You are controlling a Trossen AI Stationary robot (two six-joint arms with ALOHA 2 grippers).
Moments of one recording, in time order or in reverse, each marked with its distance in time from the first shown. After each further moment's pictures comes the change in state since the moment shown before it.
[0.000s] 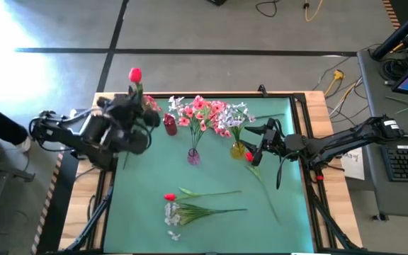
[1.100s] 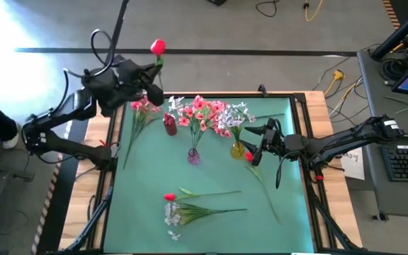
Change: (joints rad) left arm 0.463 -0.129 -0.073 0.820 0.936 0.931; right arm 0.000 0.000 0.000 -0.029 0.006 0.028
